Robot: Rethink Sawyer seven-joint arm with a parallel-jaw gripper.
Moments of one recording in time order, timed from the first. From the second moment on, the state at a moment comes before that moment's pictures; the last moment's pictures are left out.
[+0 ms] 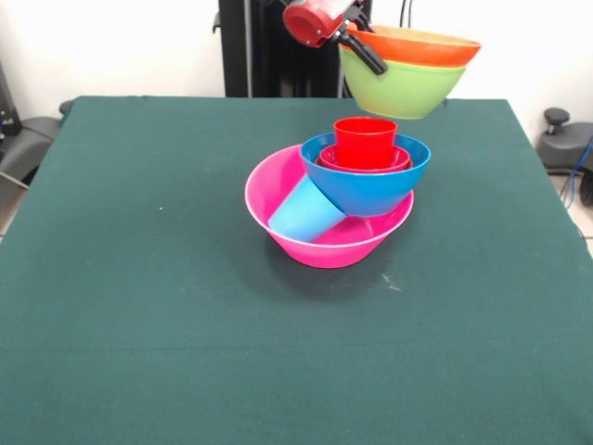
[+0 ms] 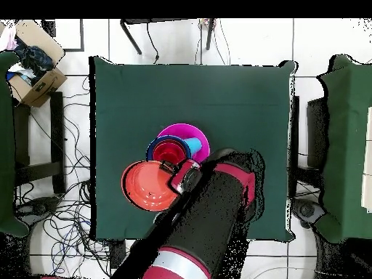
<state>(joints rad) 0.08 -0.47 -0.51 1.48 -1.55 -1.28 2.89</state>
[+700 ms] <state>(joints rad) 0.07 -0.42 -0.51 1.44 -1.59 -1.28 2.89</state>
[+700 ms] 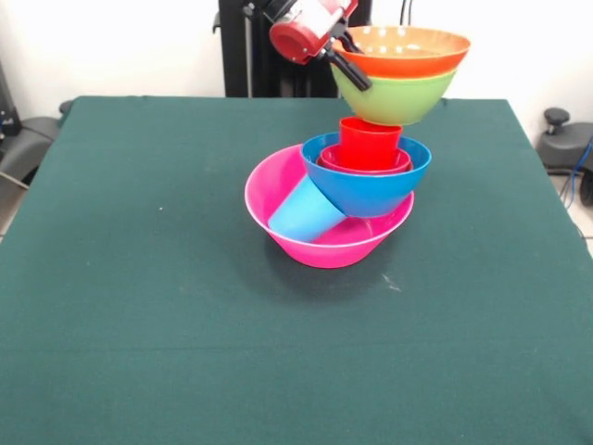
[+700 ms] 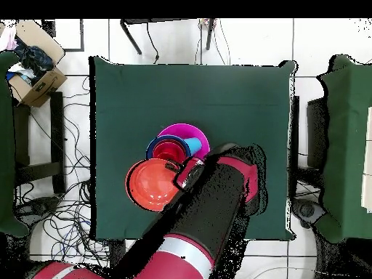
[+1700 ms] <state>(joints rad) 0.10 -0.40 -0.56 1.41 -1.70 -1.28 2.89</state>
